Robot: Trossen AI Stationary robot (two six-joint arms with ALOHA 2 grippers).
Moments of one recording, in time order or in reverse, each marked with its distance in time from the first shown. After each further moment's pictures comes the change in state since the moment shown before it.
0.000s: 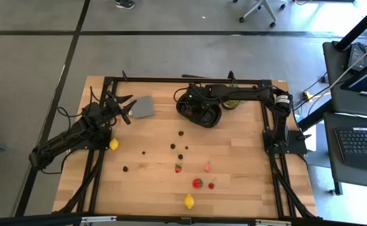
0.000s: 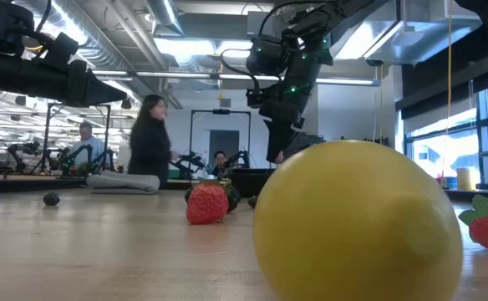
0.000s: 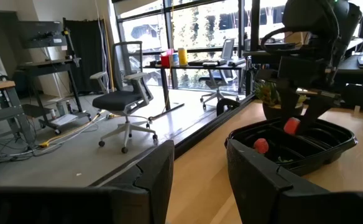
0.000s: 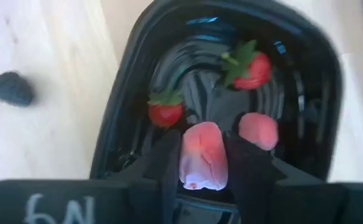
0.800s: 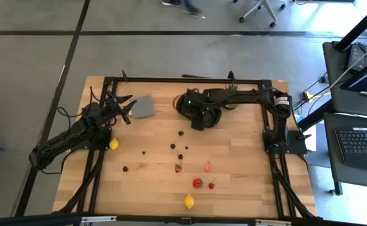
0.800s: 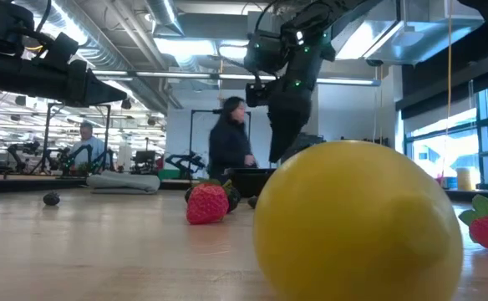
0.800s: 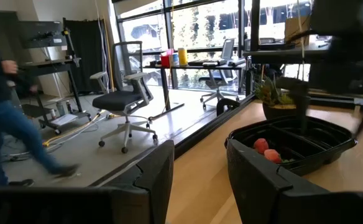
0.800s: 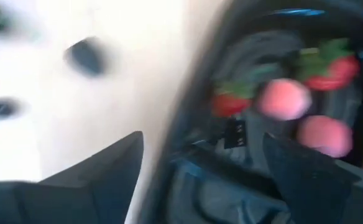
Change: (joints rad) left arm 0.000 0.000 0.000 0.000 0.000 0.000; right arm 0.082 0.000 0.000 -0.072 -0.111 -0.077
